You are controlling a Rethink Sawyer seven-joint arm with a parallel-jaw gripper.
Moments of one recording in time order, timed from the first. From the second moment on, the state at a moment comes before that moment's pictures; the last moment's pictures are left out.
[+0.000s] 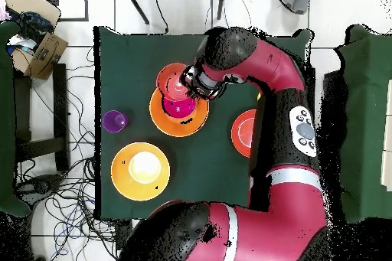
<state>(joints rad) -0.35 -0.41 0.13 1.12 0.13 1.30 1.99</state>
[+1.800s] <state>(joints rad) -0.35 -0.43 0.12 1.20 0.13 1.28 1.99</state>
